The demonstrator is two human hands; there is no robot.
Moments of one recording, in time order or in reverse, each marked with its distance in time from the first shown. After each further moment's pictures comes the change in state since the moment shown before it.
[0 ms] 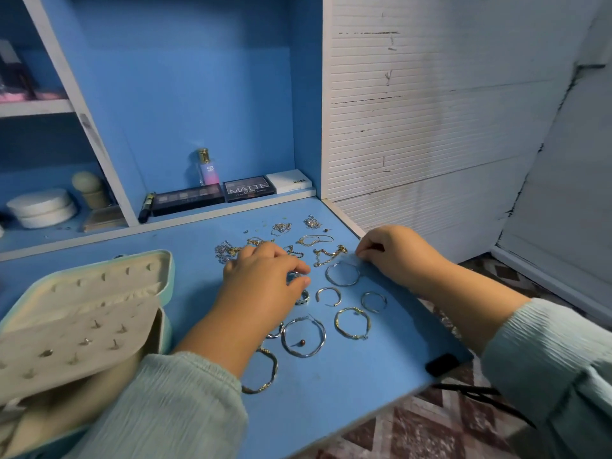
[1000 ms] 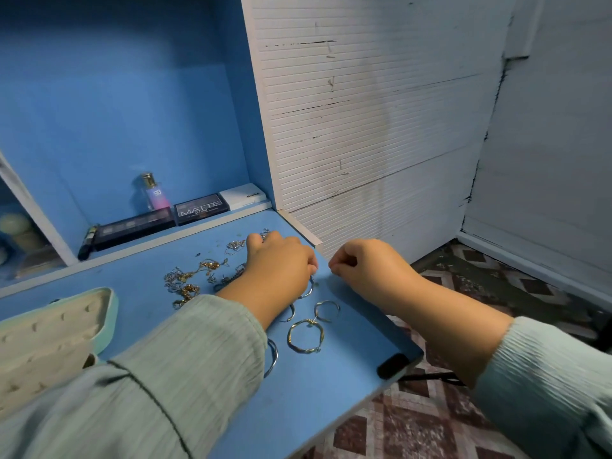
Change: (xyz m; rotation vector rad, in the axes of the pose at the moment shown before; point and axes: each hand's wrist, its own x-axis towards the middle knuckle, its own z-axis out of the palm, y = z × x) left_hand 0.065 0.071 0.022 0.399 -0.127 0.239; right_hand -0.033 0.005 -0.011 0.147 0.052 0.134
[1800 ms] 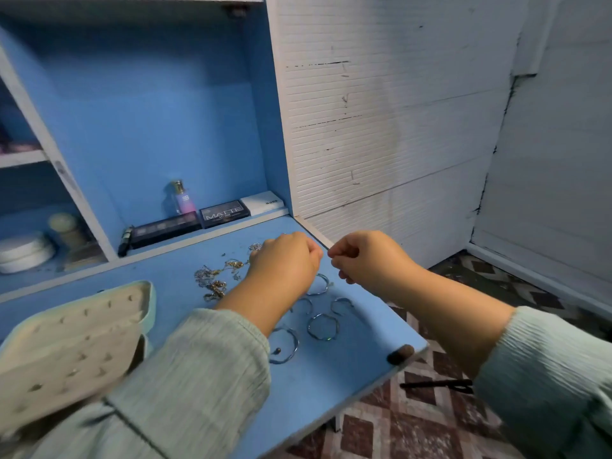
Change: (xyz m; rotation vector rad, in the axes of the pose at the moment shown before) left_hand -0.039 -0.006 -0.032 -0.386 0.084 -0.201; right_hand -0.014 -0.036 -0.010 0.181 -0.010 0.024
